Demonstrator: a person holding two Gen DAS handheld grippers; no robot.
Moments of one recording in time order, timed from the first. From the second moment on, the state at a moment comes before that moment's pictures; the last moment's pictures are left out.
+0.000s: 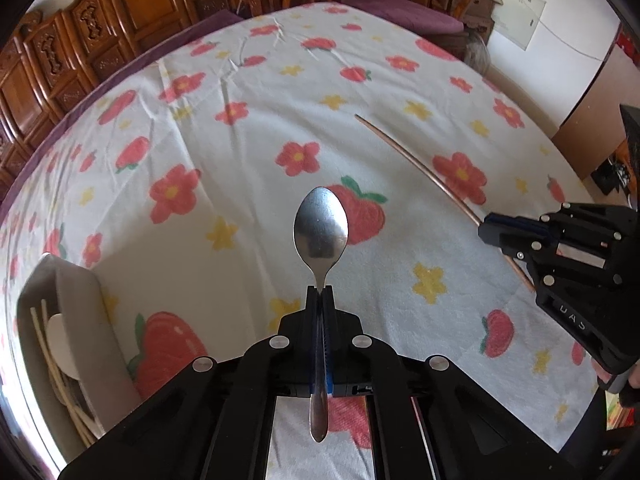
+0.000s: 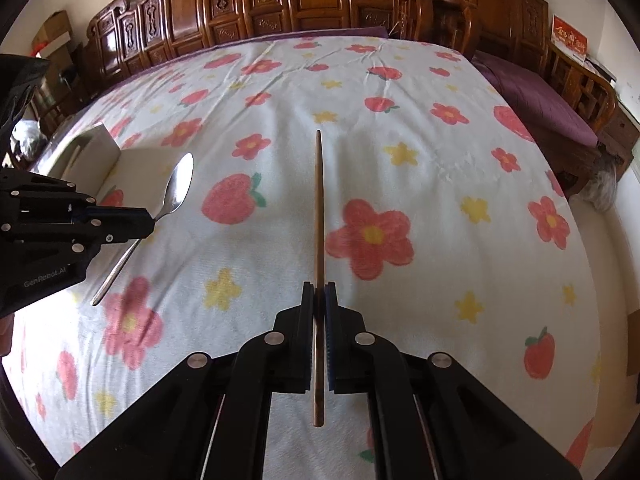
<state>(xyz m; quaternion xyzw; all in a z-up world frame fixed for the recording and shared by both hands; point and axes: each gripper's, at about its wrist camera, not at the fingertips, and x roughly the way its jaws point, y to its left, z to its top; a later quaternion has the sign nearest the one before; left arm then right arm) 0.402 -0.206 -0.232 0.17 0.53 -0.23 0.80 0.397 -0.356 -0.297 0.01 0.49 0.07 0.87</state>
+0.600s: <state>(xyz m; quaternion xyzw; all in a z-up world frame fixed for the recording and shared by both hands) 0.387 -0.152 -0.150 0.13 0.47 -0.22 0.85 0.384 -0.290 -0.222 0.00 0.43 0.12 0.90</state>
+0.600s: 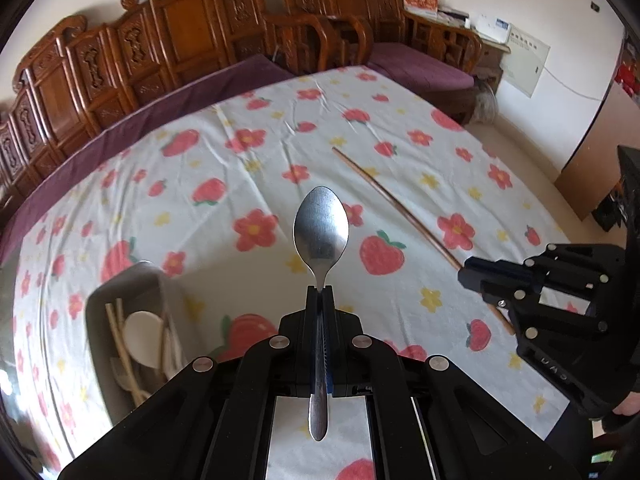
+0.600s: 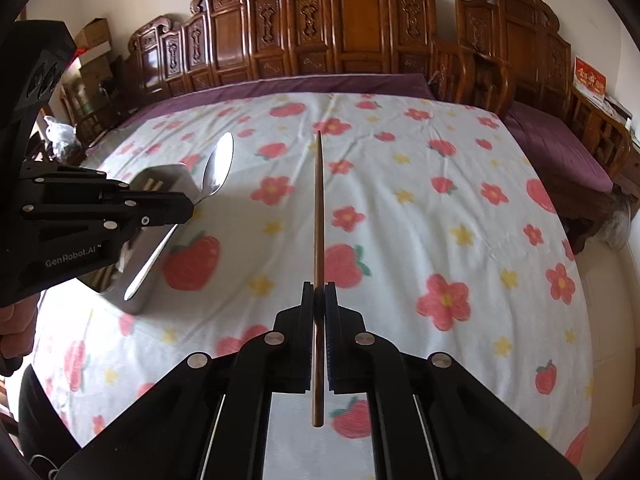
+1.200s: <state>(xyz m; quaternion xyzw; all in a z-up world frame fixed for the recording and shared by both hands) 0.373 -0.061 -0.111 0.09 0.44 -0.17 0.88 0.383 -0.215 -0.189 0.00 0.41 0.18 0.90</state>
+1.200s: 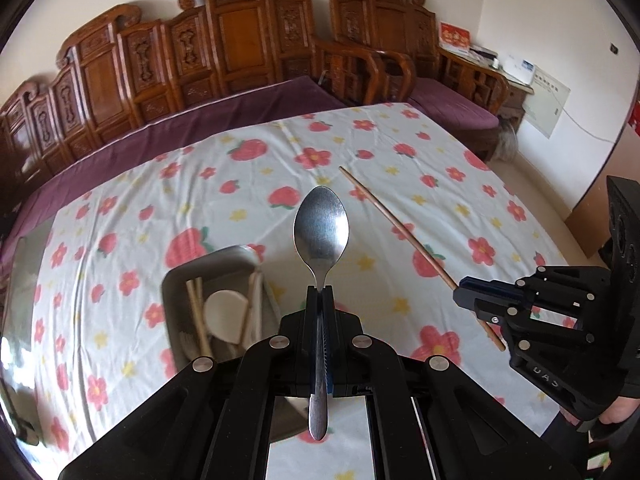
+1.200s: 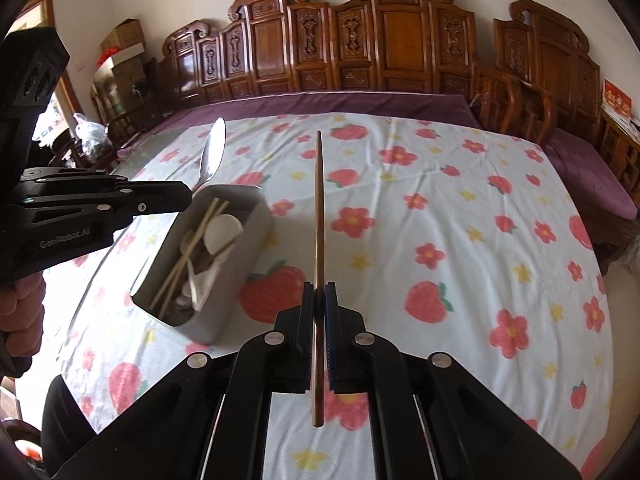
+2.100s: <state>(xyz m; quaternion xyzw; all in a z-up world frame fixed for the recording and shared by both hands) 0.407 0.035 -0.192 0.02 0.51 -0.09 0.86 0.380 -0.146 -0.180 -0.01 0.41 0.23 0.88</state>
